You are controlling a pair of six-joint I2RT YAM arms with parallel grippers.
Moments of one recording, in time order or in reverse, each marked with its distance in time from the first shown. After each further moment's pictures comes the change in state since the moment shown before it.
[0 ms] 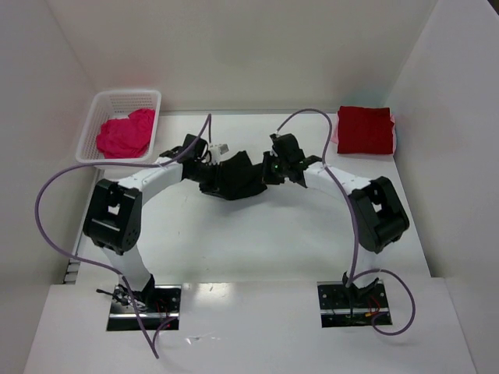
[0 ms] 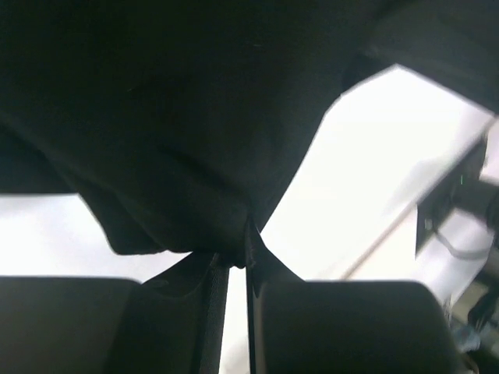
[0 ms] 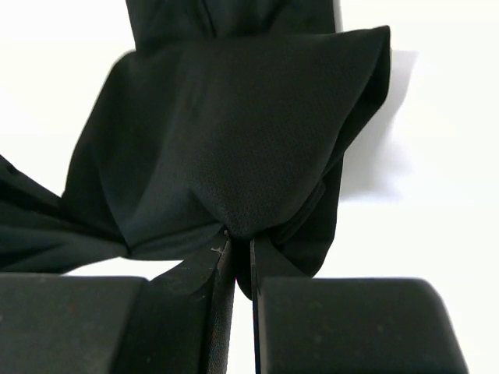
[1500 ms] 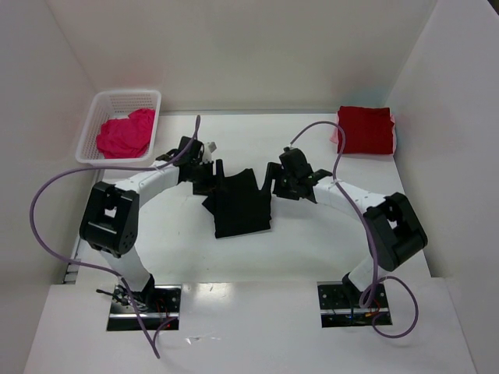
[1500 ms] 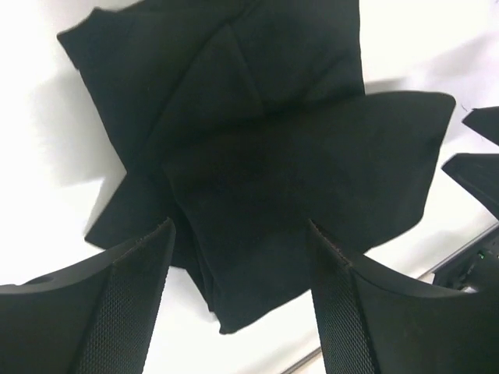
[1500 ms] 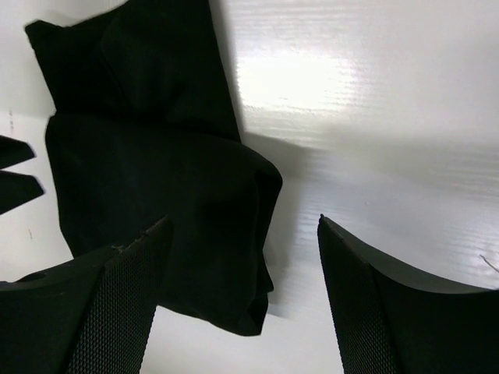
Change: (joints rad) left arm 0.000 -0.082 -0.102 0.070 -0.212 -0.159; right arm 0.037 -0.213 -0.233 -0.064 0.196 0.074
